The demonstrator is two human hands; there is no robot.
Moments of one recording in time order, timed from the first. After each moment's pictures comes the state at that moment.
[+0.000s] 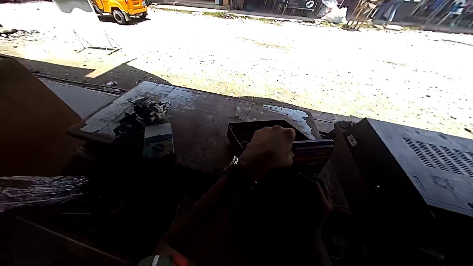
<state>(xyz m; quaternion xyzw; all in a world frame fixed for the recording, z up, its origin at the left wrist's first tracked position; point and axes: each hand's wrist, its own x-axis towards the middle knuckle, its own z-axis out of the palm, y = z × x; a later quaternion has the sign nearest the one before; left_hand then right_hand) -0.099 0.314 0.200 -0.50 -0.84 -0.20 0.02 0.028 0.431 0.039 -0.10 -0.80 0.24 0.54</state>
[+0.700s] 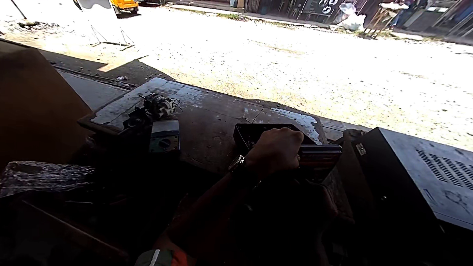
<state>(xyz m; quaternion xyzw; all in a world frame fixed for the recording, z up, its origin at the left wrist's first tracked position) -0.101 0.321 0.202 -0.51 -0.84 -0.19 0.00 0.025 0.434 0.041 -0.14 -0.78 0.28 0.55</state>
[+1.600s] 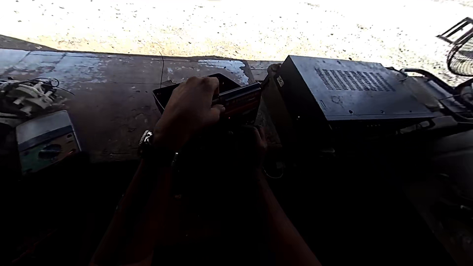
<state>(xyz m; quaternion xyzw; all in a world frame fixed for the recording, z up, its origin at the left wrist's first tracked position) -0.117 0.322 0.188 -0.52 -0.83 -0.21 0.03 0.032 0.438 0.035 -0.17 -0.79 0.27 0.53</state>
